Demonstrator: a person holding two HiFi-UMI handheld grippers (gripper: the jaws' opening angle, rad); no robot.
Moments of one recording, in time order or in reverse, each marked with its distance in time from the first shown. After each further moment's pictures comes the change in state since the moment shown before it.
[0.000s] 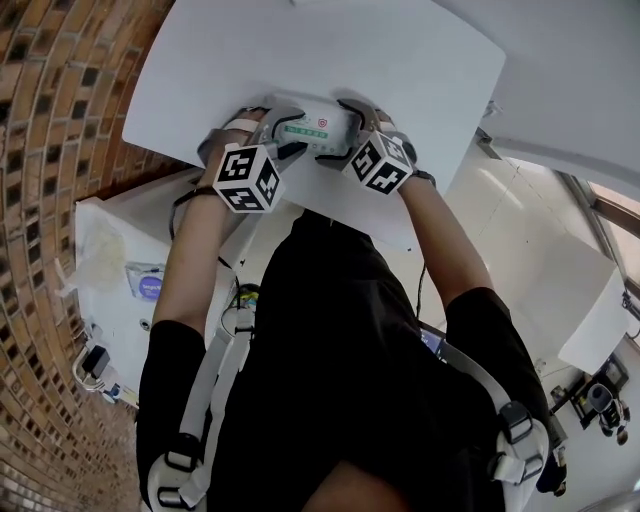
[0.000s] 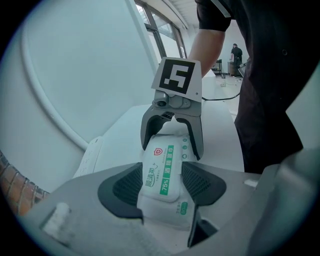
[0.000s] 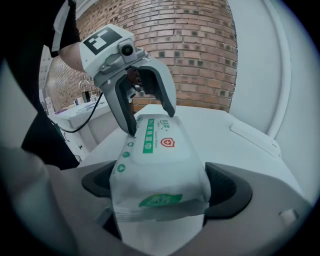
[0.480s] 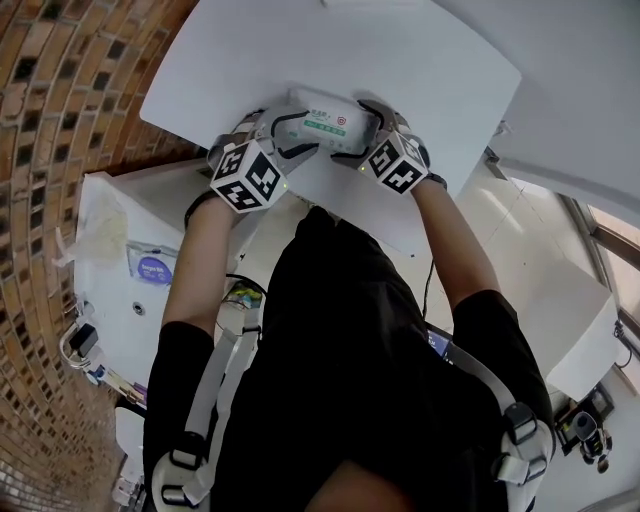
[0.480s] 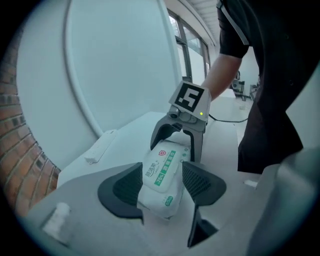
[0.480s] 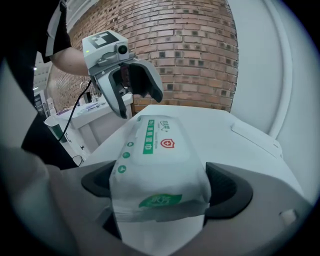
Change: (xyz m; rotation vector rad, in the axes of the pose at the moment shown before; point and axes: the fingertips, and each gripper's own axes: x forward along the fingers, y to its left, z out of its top) left arm -0.032 0.003 -0.002 -0.285 -0.114 0.102; right arm -0.003 -0.002 0.001 0.001 0.001 0.018
